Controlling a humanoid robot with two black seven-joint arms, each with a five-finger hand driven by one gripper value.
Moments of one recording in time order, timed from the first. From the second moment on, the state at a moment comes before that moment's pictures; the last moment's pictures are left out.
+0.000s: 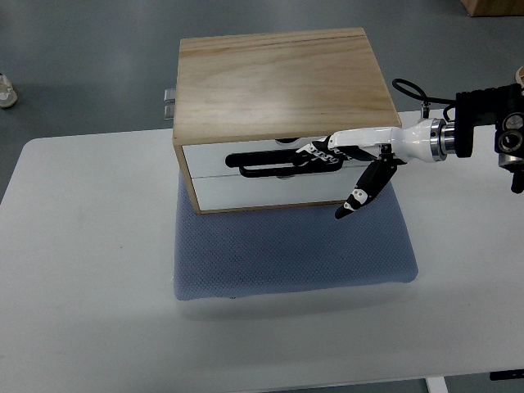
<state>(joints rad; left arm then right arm) -0.03 0.00 0.14 -0.13 0.10 -0.07 -0.04 1.29 -0.74 -0.06 1.38 -0.75 0.40 0.23</state>
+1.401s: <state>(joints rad) -0.03 0.00 0.14 -0.13 0.10 -0.07 -0.04 1.31 -0.86 -0.07 1.67 -0.74 0.48 0.19</state>
